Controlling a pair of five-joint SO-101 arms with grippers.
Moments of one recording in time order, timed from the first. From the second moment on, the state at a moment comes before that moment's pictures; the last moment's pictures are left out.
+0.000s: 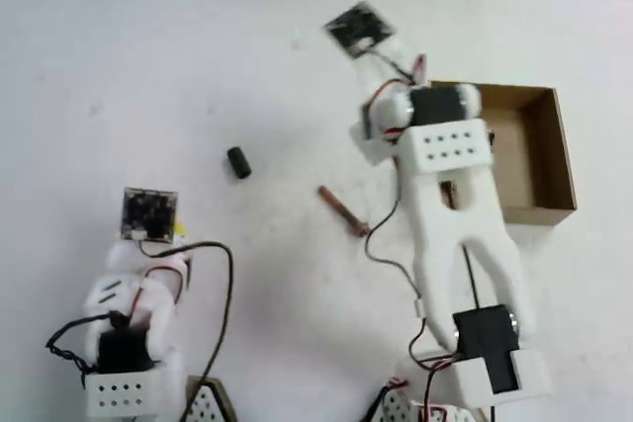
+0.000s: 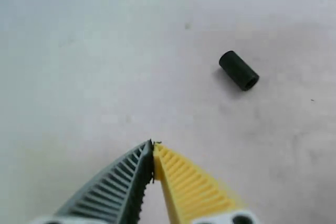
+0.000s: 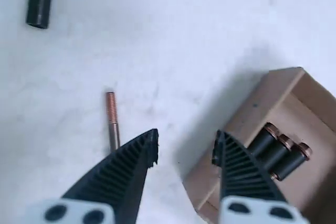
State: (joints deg) left arm -11.9 -103.5 97.1 52.7 -7.5; right arm -16.2 -4.9 -0.4 77.0 28.2
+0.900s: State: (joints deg) left arm -27.2 -103.5 97.1 52.7 -7.5; right arm -37.5 11.2 -13.6 77.1 21.1
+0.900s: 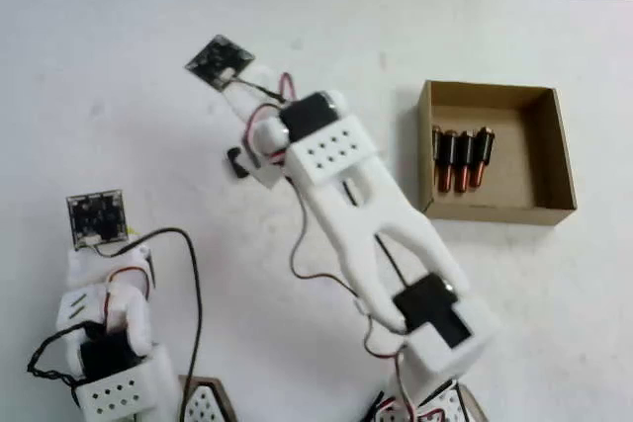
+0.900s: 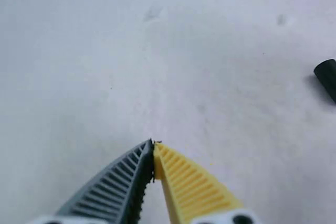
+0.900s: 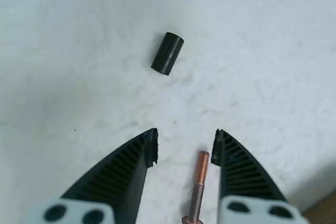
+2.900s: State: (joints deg) left arm -30.0 -103.5 97.1 52.7 -7.5; right arm -41.5 69.0 -73.1 86.9 13.8
